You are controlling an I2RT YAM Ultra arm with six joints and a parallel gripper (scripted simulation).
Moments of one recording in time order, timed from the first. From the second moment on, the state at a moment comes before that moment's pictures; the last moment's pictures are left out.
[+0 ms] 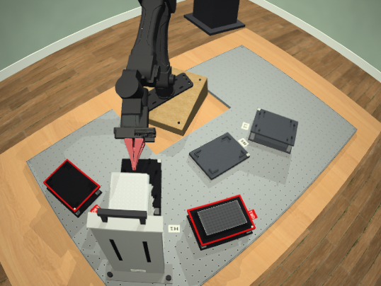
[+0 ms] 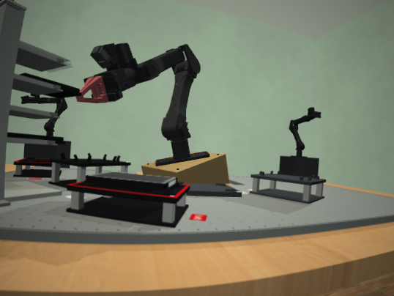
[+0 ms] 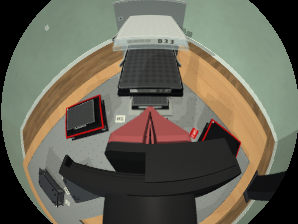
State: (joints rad) arm -0.71 1.01 0.67 0.08 -0.12 -0.16
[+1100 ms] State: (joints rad) arm -0.70 1.10 0.73 0.10 -0.10 -0.15
